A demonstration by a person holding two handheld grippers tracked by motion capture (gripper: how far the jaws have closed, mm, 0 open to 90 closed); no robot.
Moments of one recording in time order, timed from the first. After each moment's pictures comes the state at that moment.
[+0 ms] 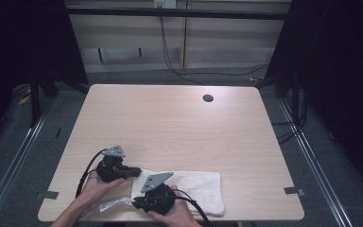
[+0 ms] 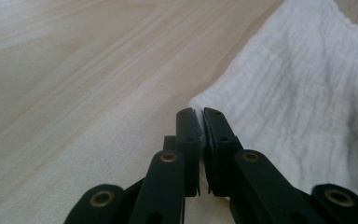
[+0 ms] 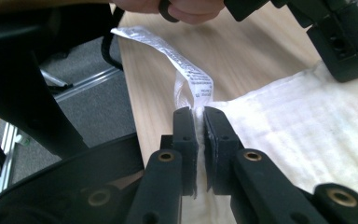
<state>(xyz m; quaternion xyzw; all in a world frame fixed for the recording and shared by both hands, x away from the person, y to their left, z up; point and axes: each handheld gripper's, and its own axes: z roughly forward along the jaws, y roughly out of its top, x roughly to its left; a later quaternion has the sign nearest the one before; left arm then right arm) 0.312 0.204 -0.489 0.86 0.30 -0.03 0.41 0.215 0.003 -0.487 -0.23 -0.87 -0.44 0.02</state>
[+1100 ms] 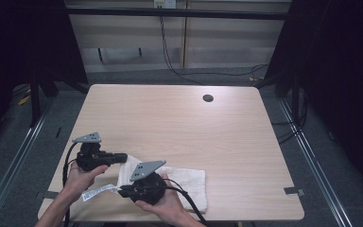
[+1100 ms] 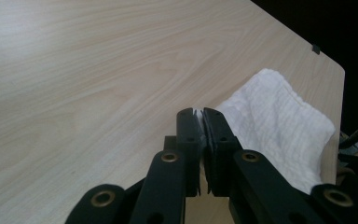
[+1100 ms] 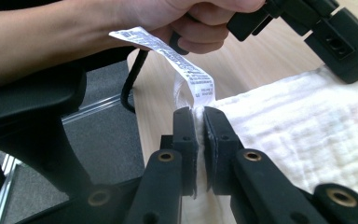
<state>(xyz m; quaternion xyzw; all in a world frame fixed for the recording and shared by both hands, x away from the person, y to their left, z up) 0.325 0.253 -0.449 0.81 0.33 -0.03 0.49 0.228 0.025 -0.441 -0.21 -0.85 -0.49 0.01</state>
